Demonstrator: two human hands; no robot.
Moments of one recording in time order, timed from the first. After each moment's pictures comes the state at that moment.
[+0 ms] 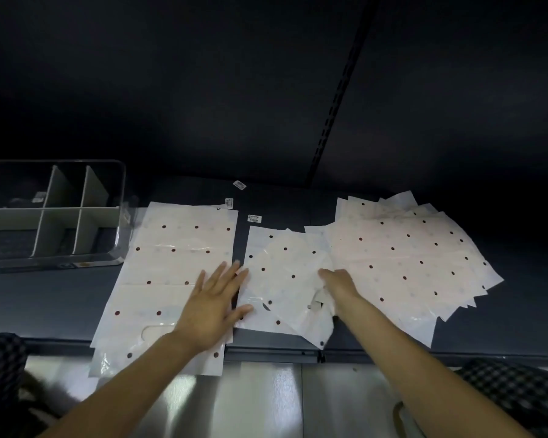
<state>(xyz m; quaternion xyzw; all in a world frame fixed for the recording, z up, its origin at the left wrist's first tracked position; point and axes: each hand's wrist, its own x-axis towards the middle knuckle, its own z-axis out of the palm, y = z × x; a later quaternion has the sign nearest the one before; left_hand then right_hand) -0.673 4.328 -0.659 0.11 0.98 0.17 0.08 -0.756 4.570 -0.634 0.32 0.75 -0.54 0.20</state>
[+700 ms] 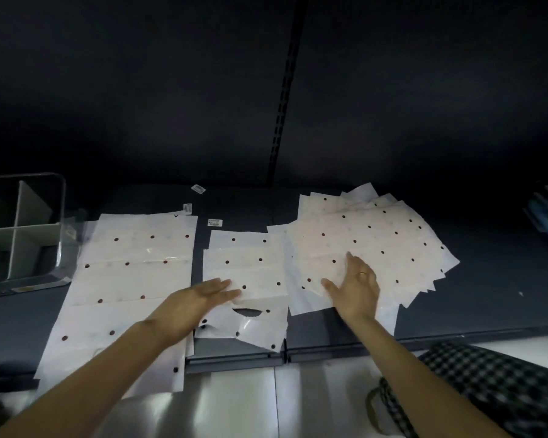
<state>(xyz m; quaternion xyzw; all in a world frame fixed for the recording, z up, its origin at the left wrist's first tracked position) -0.703 4.350 -0.635 0.25 0.95 0.12 0.16 -0.732 4.670 -0.651 0.15 0.97 -0.18 0.05</state>
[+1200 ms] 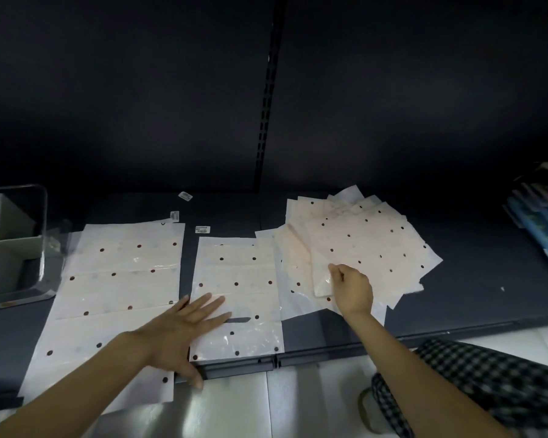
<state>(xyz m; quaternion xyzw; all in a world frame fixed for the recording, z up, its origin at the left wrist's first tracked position) -0.703 4.343 -0.648 0.33 0.88 0.01 0.33 -0.742 4.680 -0.640 0.18 0.95 -0.25 -0.02</state>
